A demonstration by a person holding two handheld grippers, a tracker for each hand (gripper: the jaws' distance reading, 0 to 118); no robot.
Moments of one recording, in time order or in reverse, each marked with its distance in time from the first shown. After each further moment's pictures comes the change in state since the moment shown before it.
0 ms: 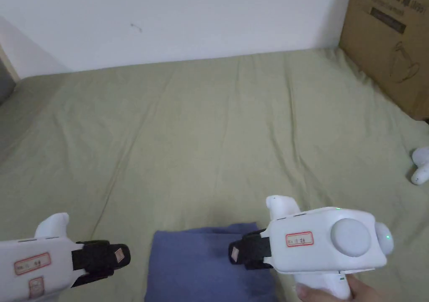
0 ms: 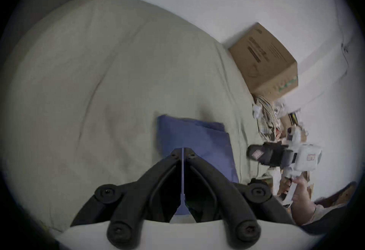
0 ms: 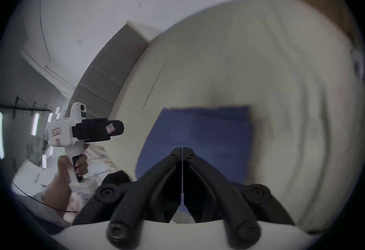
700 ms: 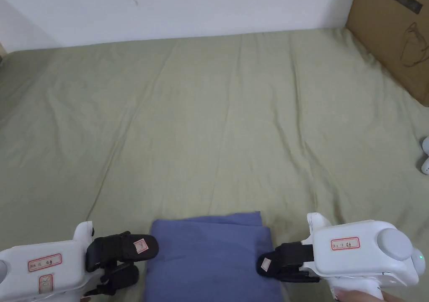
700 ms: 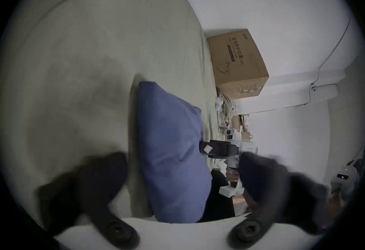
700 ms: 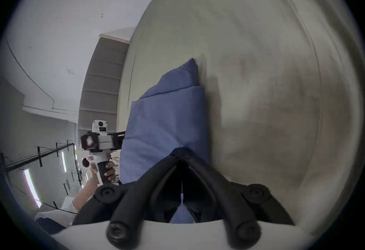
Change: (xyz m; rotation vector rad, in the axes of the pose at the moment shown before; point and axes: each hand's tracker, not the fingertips) left arm -0.056 -0.006 -0.097 -0.222 -0.448 0.203; right arm 0.107 -0.017 -0.008 -0.045 0.081 -0.290
